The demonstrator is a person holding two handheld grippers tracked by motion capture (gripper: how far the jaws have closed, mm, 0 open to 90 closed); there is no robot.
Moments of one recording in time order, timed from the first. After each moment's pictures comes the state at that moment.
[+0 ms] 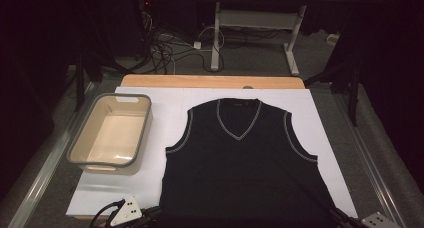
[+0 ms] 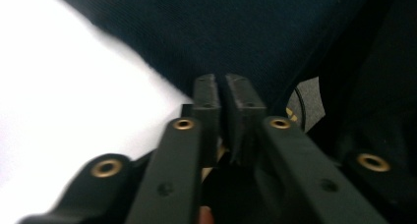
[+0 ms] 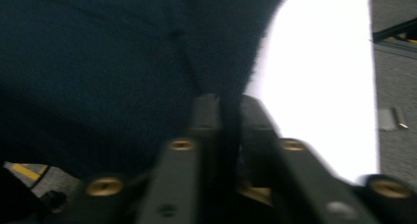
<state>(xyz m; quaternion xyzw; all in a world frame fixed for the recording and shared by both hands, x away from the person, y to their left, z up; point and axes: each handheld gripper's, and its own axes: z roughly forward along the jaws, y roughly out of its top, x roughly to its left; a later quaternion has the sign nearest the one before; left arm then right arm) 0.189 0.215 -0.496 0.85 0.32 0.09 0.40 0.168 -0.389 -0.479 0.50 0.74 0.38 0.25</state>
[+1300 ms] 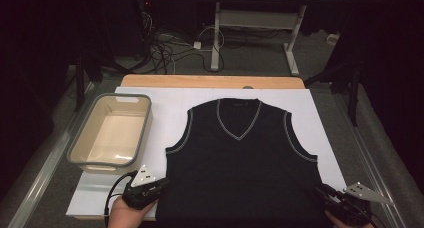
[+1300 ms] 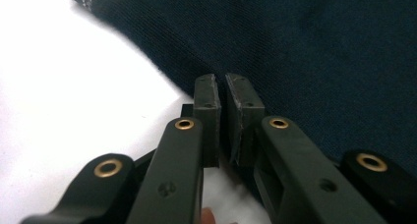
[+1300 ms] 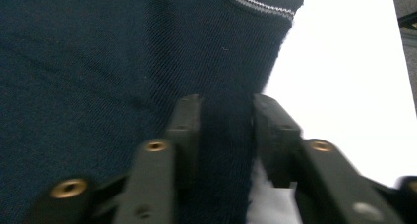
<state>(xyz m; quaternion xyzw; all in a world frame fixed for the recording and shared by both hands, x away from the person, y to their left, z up) 0.260 0.193 -0.499 0.83 0.39 0.11 0.38 0.233 -0.375 -0.482 0.52 0.74 0.37 0.23</state>
